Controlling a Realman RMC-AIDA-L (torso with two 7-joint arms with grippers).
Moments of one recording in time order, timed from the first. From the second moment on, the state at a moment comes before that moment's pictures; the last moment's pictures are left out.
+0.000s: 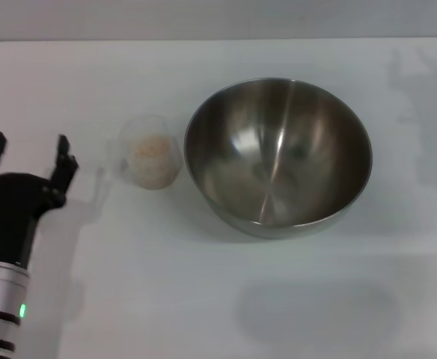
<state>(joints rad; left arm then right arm) -0.13 -2.08 -0.42 -0.59 1.91 1.33 0.34 0.53 2.08 -1.98 -0.34 0.72 -1.29 -0.07</state>
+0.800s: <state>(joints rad) -0.12 -2.08 -0.38 -0.67 1.88 1.16 0.37 0.59 2.07 -1.96 -0.25 0.72 -1.24 -0.07</state>
